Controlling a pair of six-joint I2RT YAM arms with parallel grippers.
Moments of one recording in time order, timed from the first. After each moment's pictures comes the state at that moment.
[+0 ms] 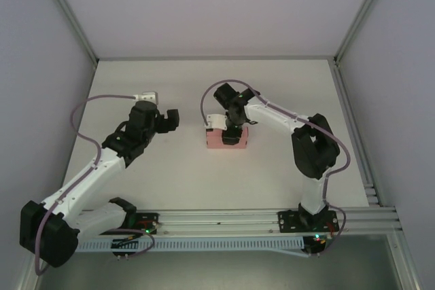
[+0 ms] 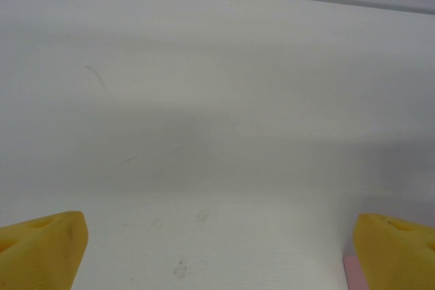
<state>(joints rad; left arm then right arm) -0.53 1.05 0.80 -0.36 -0.32 -0.39 0.72 1.89 1.51 -0.98 -0.12 -0.84</state>
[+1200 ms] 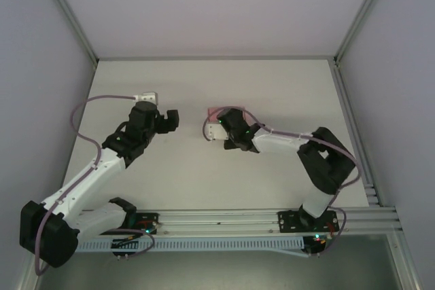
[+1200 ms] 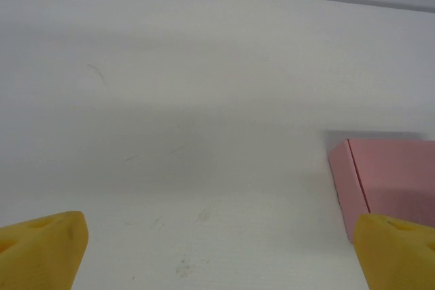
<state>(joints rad) -0.53 1.04 0.80 -0.36 -0.33 -0.39 0.82 1.67 0.99 -0.20 0.31 -0.95</state>
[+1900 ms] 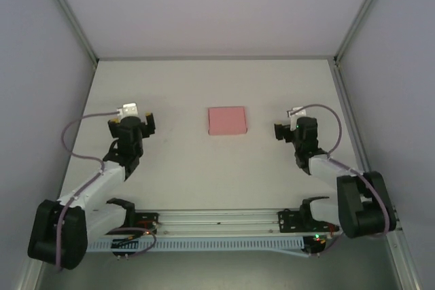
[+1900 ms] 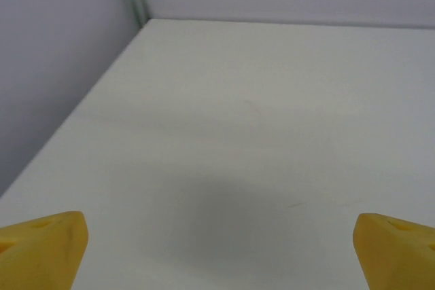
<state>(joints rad) -0.25 1.03 0.33 0.32 -0.53 -0.09 0.13 1.30 0.30 0.50 0.15 -0.08</state>
